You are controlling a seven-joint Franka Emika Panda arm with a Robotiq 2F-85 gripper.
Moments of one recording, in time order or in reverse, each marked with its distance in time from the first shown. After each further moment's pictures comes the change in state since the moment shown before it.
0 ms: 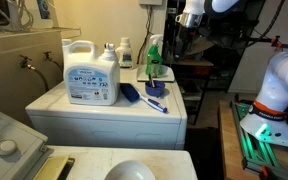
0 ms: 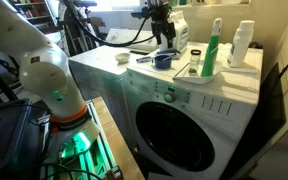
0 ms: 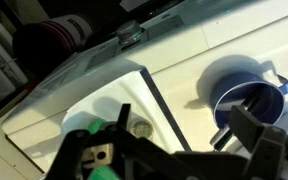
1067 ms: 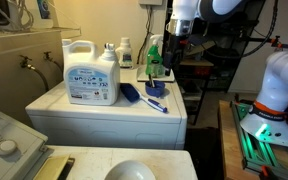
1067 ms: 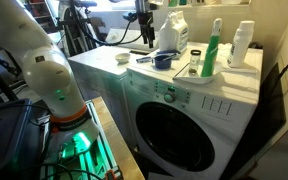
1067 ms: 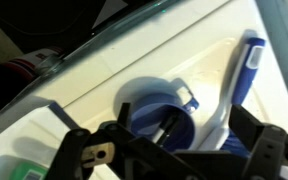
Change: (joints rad) arm 0.103 0.156 0.190 0.110 0.099 -0.048 0.371
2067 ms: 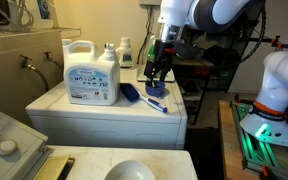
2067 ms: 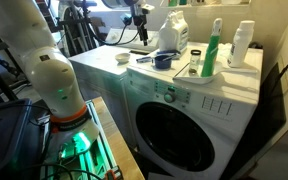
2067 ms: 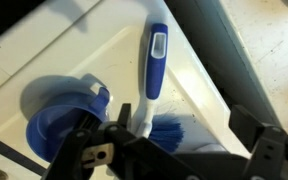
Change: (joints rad) arm 0.100 0.177 0.073 0.112 -0.016 0.183 0.237
